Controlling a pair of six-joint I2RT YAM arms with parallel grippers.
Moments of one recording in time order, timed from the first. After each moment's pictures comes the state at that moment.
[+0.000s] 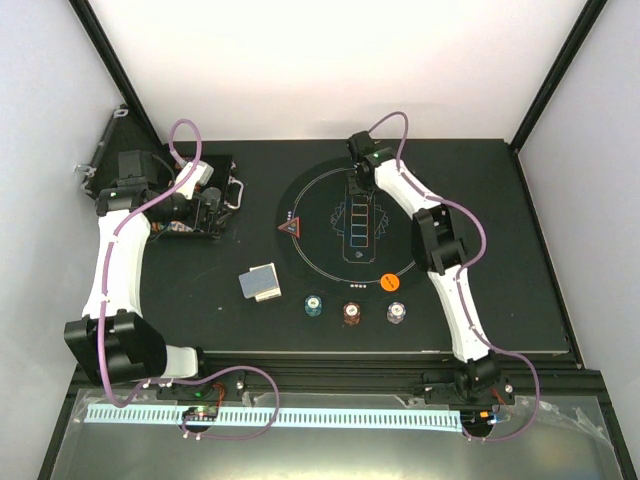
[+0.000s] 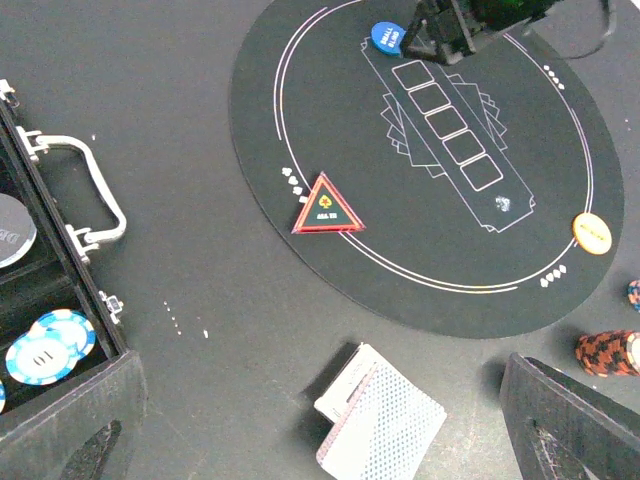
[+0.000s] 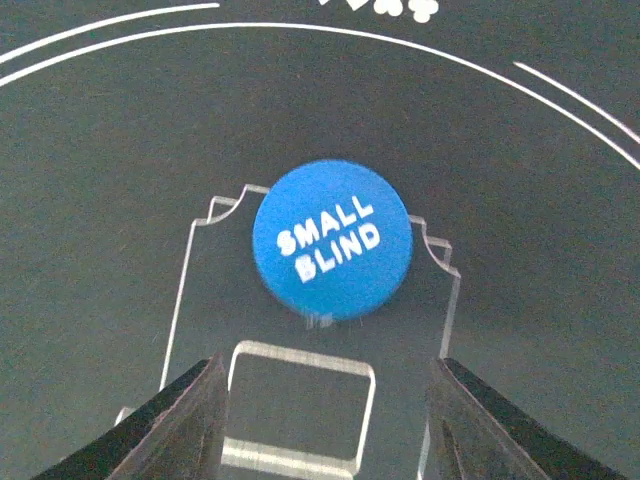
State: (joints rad) left arm 0.20 1.35 1.34 -0.99 0.67 0.45; right arm 0.43 2.55 2.30 -0.86 0.15 0.26
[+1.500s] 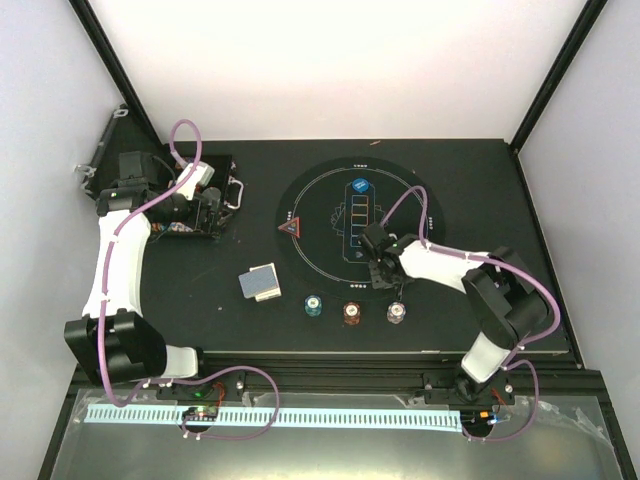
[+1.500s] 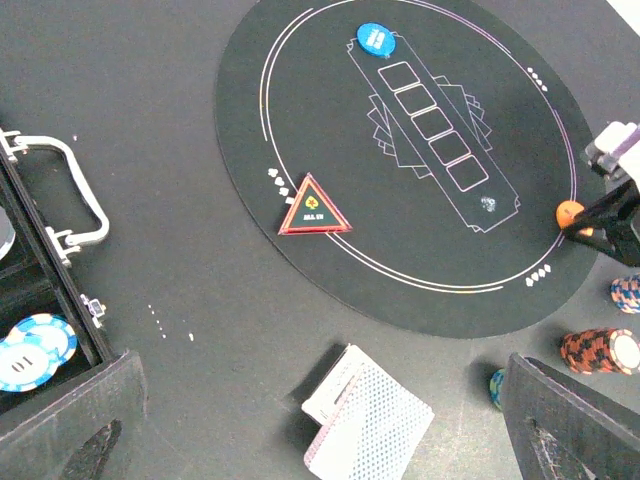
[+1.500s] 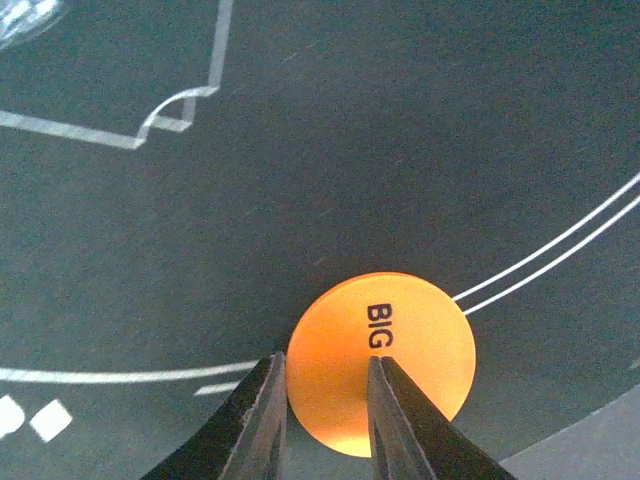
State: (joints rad) left arm 0.20 1.35 1.34 -0.99 0.70 0.45; right arm 0.69 1.67 0.93 -0.63 0.24 0.48
